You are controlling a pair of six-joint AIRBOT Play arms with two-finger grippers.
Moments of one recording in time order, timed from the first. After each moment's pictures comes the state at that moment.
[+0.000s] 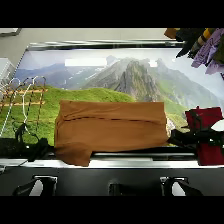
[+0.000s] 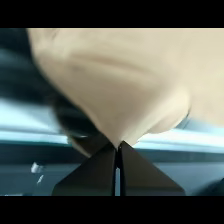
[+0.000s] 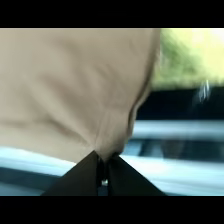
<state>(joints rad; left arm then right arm) 0.57 -0.68 0.48 -2.17 1.45 1.56 -0.40 -0.98 0.69 -1.12 1.37 1.33</state>
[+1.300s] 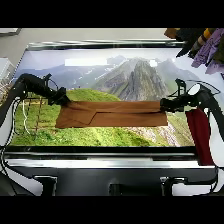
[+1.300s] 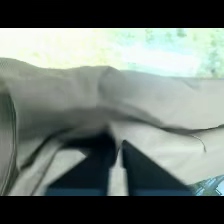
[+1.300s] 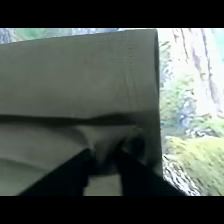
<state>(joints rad) 0.27 -1.86 1.62 -2.14 1.31 1.55 -0.17 -1.59 1.27 -1.21 1.08 1.41</state>
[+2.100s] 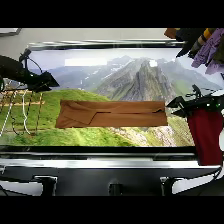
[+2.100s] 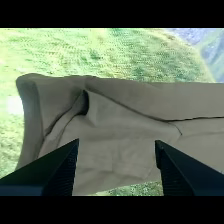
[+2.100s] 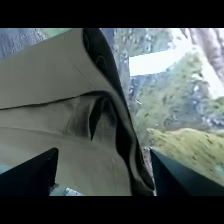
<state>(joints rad) 0.28 -1.63 1.76 -2.00 1.40 1.56 -0.45 -1.76 1.38 -0.87 1.36 1.29</state>
